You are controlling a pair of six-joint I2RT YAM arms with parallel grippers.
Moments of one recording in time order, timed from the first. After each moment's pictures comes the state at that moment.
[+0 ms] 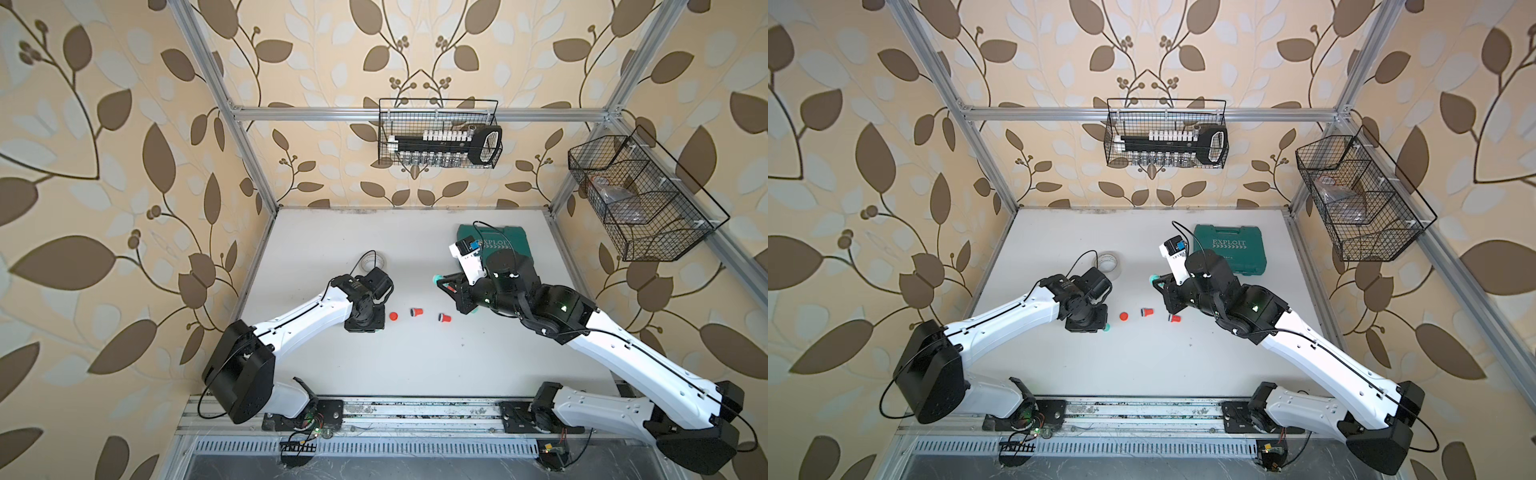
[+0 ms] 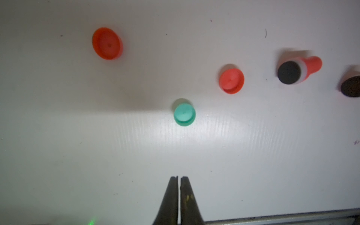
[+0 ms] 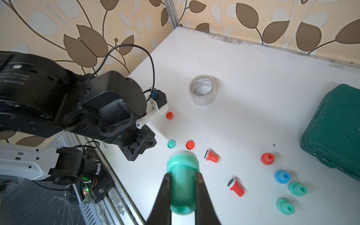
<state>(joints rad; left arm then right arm) -0.64 1.45 0.98 -0.93 0.00 -0.67 0.82 1.09 1.19 -0.64 0.03 0.33</state>
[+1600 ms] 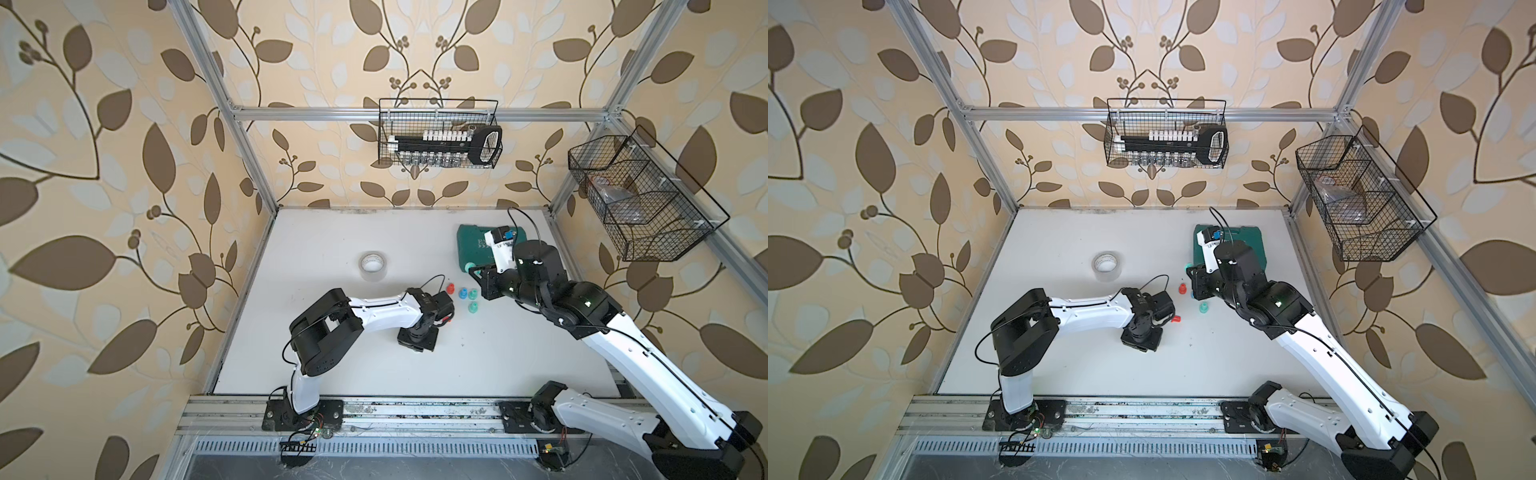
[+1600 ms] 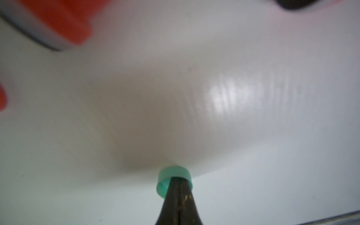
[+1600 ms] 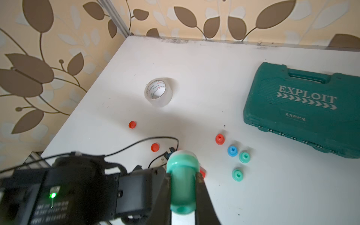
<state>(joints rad) -1.03 1.94 1.30 -0.86 0.08 -0.71 0.57 1.01 1.19 -0.78 0.07 0.37</state>
